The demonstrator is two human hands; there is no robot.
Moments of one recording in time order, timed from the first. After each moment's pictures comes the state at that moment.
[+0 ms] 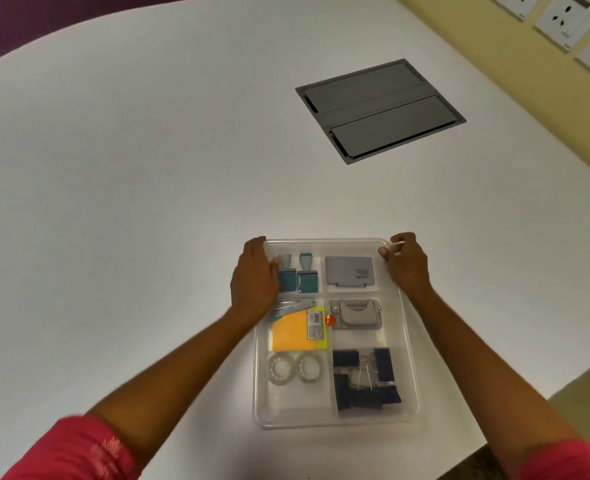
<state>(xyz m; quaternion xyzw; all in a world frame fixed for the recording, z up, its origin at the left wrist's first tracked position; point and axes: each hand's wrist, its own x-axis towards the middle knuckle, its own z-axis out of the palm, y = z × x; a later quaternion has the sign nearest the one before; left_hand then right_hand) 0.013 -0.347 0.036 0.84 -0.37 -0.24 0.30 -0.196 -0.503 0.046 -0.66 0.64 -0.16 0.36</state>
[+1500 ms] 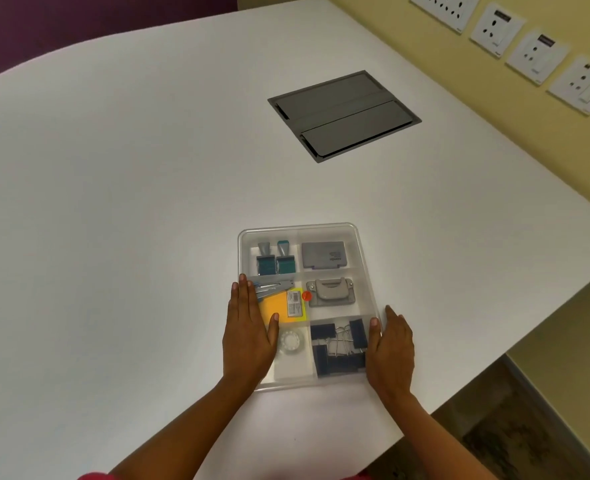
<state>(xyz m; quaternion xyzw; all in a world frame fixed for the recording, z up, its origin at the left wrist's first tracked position) -0.065 -0.243 -0.011 0.84 -0.45 -0.17 0.27 -0.286 -0.321 0.002 -0.65 0.69 -0.21 0.24</state>
